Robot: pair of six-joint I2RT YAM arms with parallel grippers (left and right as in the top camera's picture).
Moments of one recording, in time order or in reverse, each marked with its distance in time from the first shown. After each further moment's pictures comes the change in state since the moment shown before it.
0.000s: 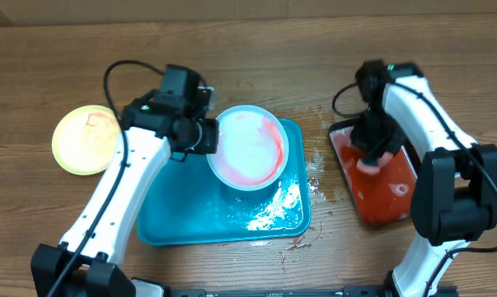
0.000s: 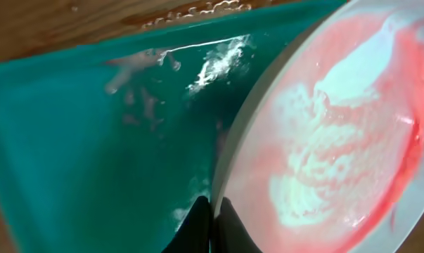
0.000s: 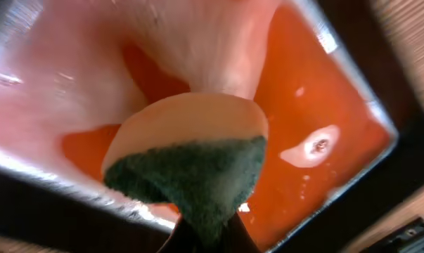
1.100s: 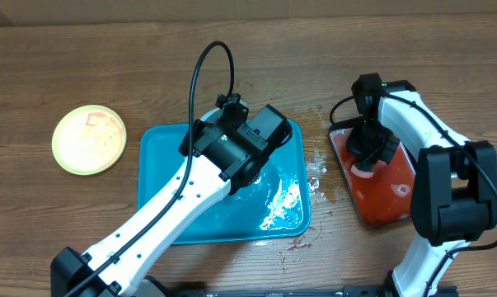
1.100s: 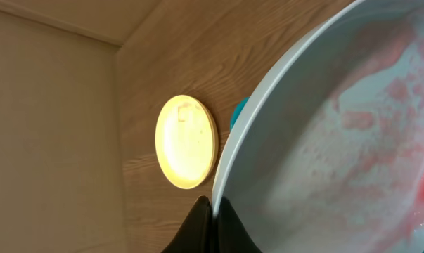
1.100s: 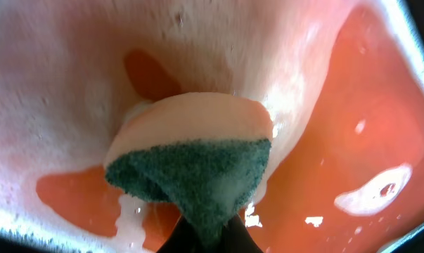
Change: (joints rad) left arm -0.444 0.000 0.095 -0.273 -1.000 -0.131; right arm 0.000 0.000 -0.132 0.204 -0.007 -0.029
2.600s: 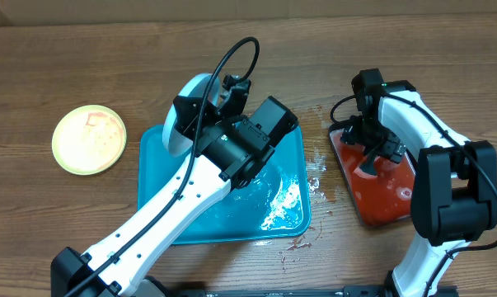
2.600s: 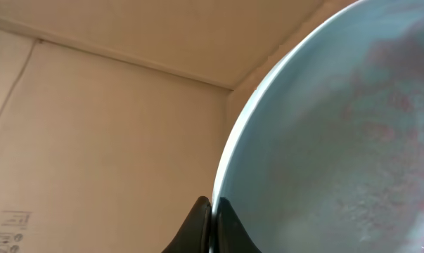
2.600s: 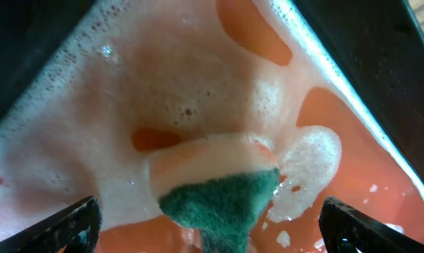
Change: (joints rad) left arm 0.000 0.000 0.000 0.208 -0.410 0.302; right arm 0.000 0.000 0.000 0.103 0.104 -0.005
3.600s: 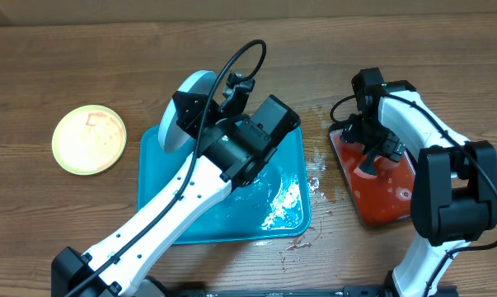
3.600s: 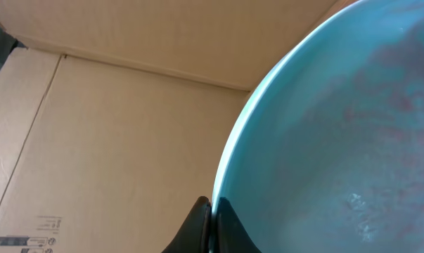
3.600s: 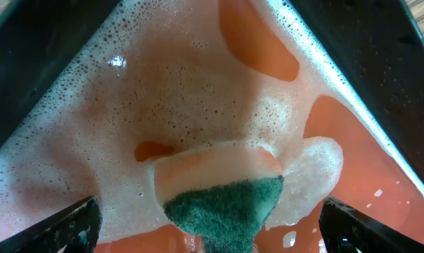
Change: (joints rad) left arm -0.008 0.000 0.000 0.037 -0.053 0.104; right arm 0.000 0.000 0.000 0.014 -0.001 0.000
